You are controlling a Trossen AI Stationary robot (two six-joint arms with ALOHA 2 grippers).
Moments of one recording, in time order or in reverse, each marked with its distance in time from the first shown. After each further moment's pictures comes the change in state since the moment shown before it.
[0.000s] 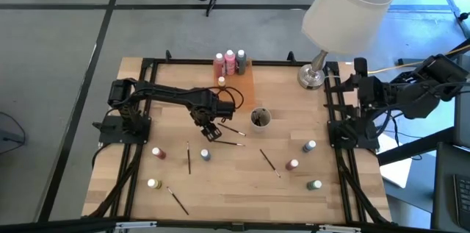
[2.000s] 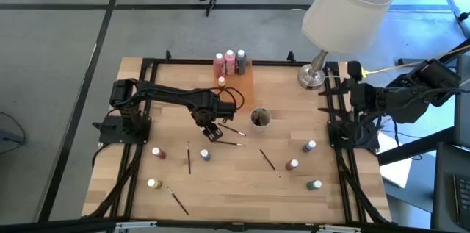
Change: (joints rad) left arm -0.001 0.016 -0.003 0.019 -0.005 -0.025; right arm -0.028 0.039 0.000 0.013 -0.024 -0.079
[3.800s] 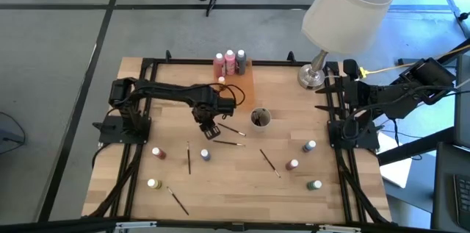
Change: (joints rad) left arm 0.023 -0.011 0.055 -0.078 0.003 0.130; right arm -0.076 0.010 0.000 -0.005 -0.055 -0.026
